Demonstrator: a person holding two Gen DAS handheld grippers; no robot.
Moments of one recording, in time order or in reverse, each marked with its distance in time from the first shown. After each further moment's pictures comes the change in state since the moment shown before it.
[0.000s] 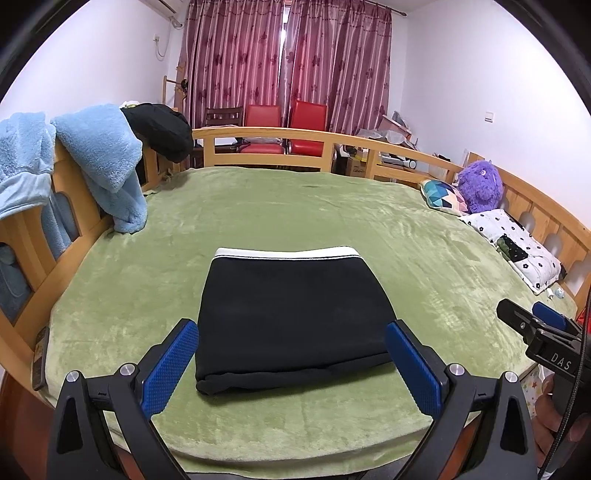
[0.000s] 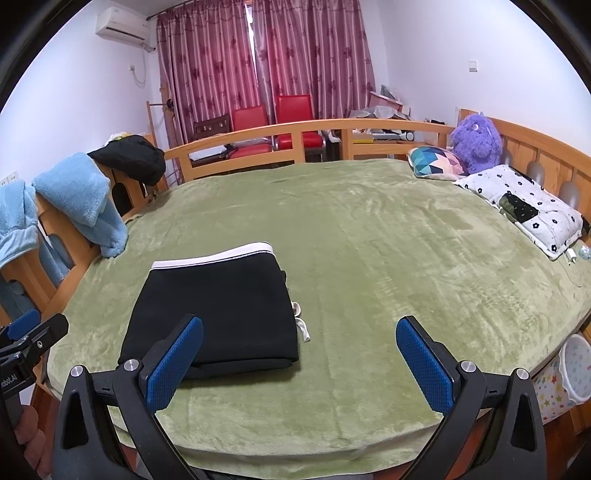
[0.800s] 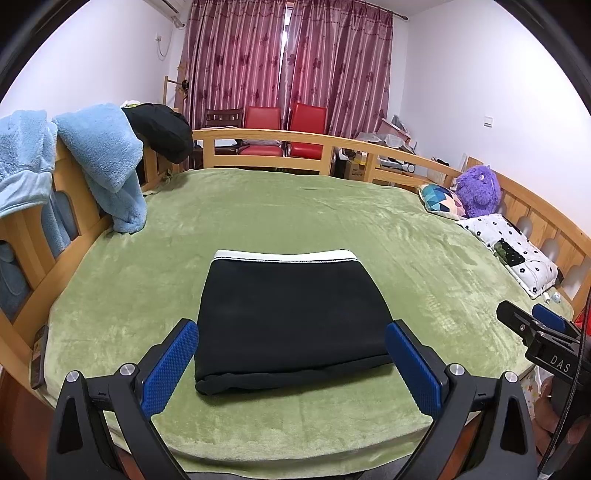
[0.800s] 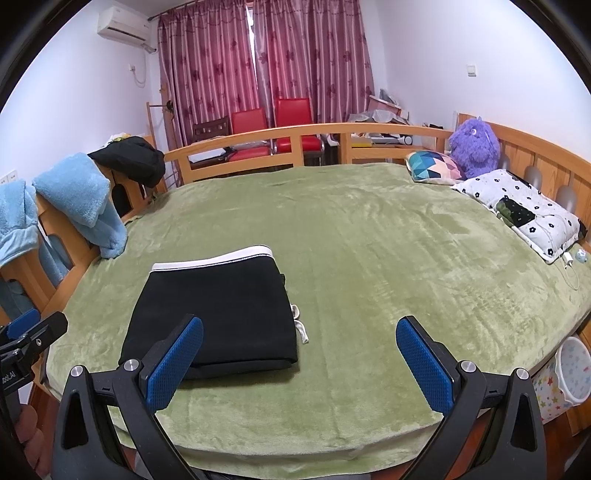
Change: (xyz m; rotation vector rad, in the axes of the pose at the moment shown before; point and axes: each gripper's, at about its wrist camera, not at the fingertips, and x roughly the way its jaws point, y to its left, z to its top) left arm -0.005 -0.002 0.001 -0.009 -0.008 -0.007; right arm -0.009 -0.003 0.003 -0.004 -0.012 -0.005
